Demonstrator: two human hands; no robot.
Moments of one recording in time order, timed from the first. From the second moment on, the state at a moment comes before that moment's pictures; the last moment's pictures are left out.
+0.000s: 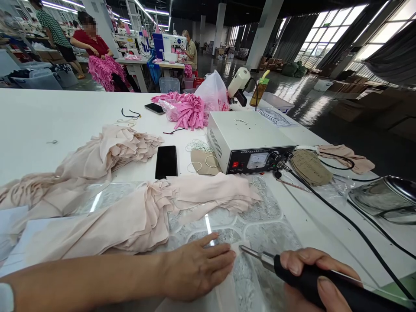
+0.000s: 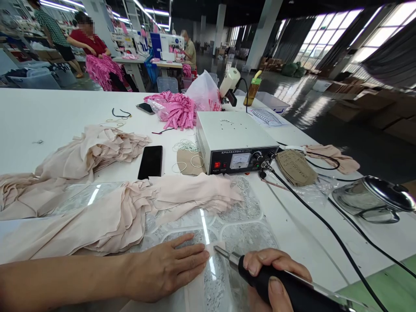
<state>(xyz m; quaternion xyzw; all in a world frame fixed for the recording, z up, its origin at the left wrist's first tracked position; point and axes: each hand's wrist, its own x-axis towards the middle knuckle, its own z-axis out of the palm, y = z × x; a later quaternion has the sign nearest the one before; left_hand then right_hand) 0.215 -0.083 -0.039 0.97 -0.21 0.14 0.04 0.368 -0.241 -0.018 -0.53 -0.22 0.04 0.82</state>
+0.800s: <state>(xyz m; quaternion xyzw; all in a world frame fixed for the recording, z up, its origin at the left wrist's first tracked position) 0.215 -0.082 -0.039 0.97 -0.21 0.12 0.04 0.367 -0.253 -0.019 -0.55 -0.25 0.07 0.79</state>
